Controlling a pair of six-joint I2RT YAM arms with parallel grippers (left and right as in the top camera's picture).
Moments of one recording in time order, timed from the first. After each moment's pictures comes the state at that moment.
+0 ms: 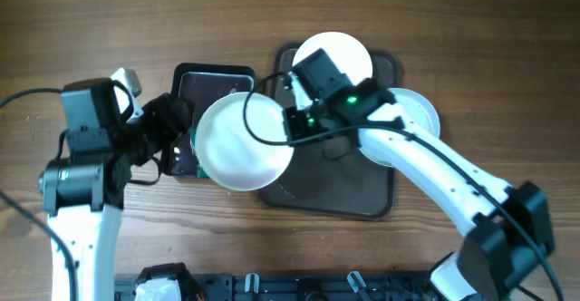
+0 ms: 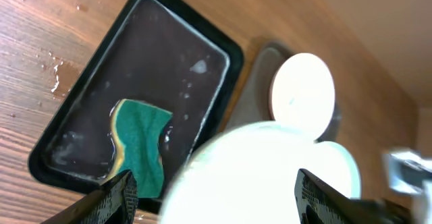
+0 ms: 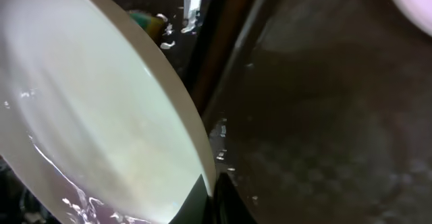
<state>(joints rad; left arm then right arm) 0.10 1.06 1.08 -0.90 0.32 -0.52 0.67 1.72 1.39 -0.83 -0.28 0.43</state>
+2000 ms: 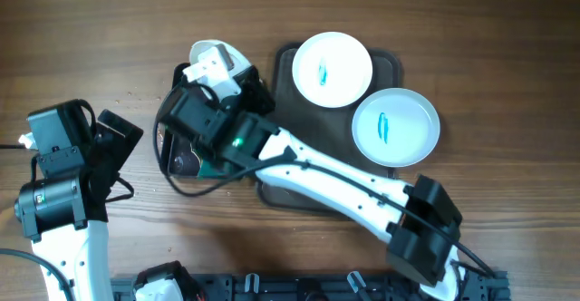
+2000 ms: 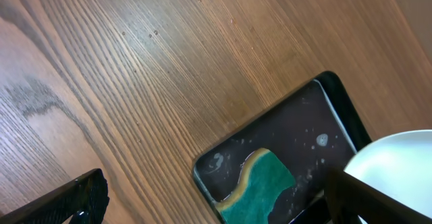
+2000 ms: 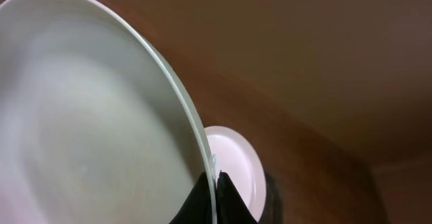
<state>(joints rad) 0.28 1.01 1.08 -1.05 -0.12 -0.71 1.08 2.01 1.82 -0.72 1.09 0.17</state>
